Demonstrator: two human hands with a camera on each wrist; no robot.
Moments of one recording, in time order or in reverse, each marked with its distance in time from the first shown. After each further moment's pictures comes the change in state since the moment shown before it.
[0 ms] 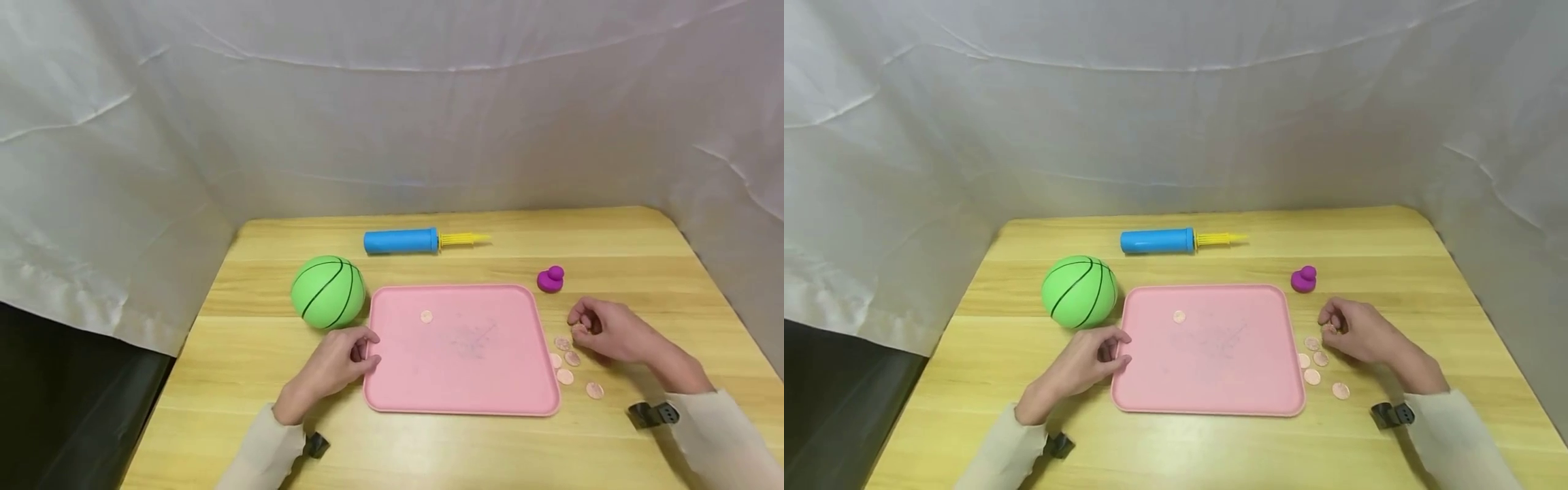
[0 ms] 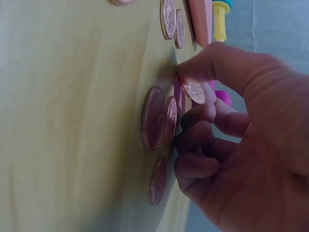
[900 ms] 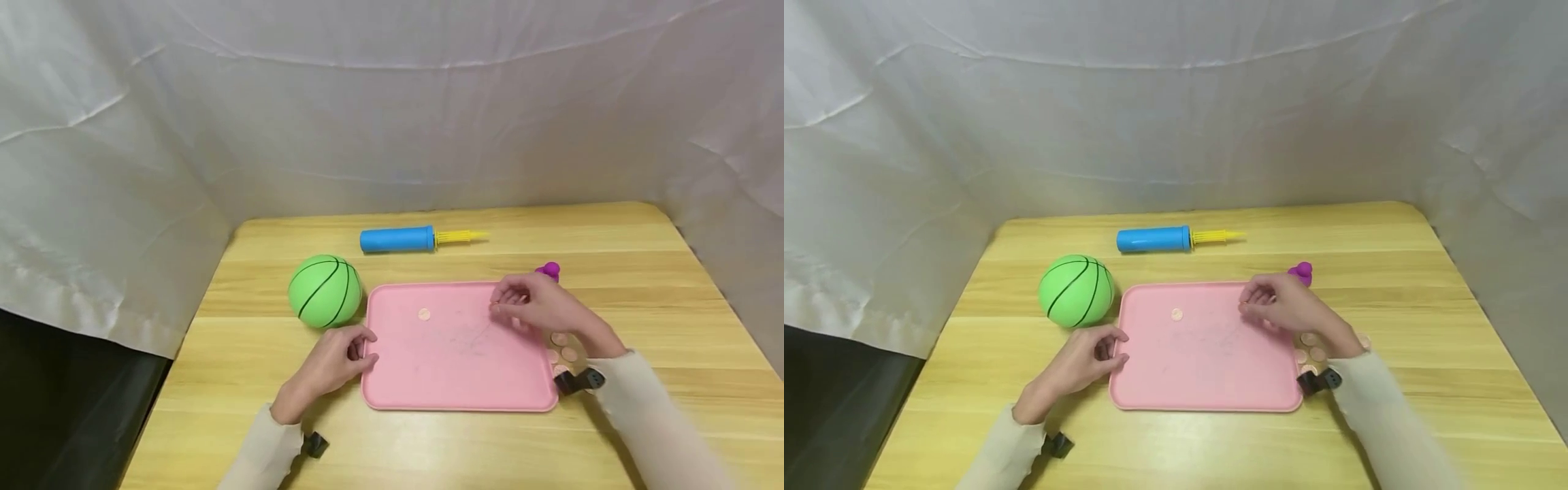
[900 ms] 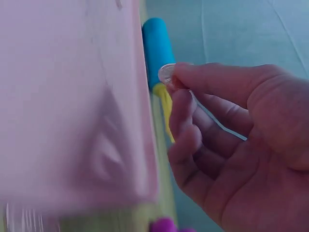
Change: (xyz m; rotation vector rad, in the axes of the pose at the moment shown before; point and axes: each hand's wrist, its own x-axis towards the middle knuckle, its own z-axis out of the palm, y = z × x) left_hand 0.002 -0.005 -0.006 -0.015 0.008 -0.001; right_hand 0.071 -0.084 0.023 0.301 -0.084 -0.052
